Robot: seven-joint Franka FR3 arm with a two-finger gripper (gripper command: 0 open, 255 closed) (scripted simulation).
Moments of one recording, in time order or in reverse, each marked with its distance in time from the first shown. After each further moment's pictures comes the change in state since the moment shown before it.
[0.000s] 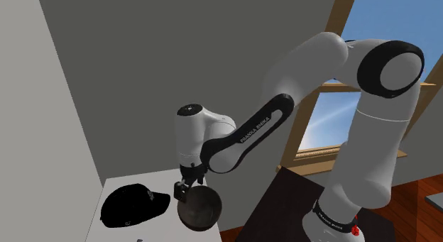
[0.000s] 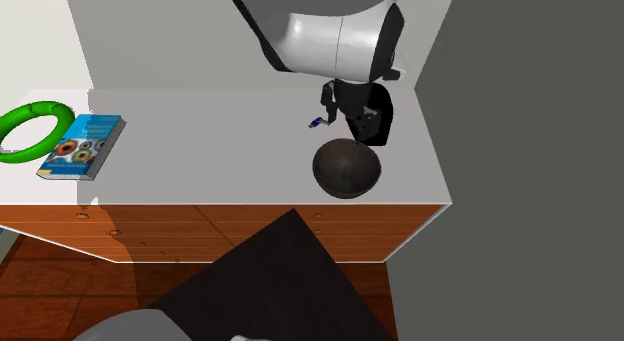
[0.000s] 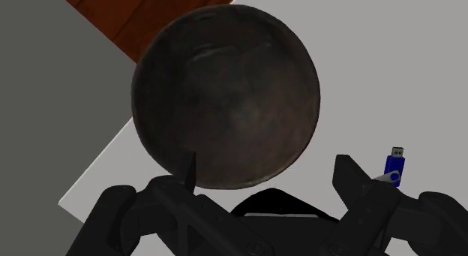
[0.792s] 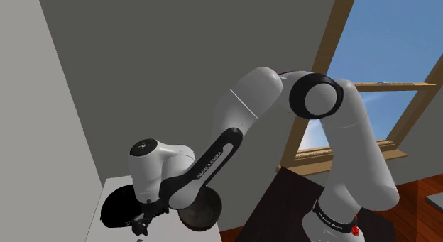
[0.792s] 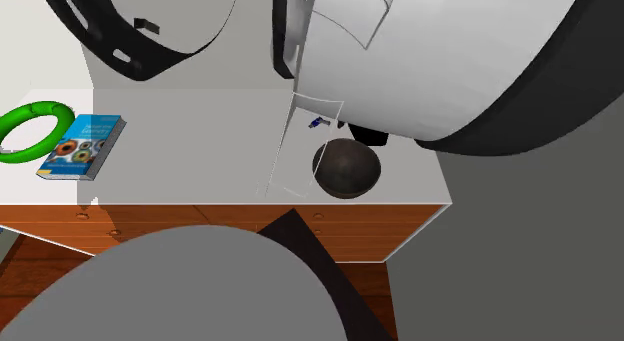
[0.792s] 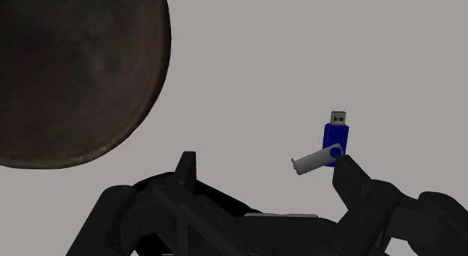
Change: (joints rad) arm 0.200 0.470 -0.069 0.426 -0.202 0.023 0.237
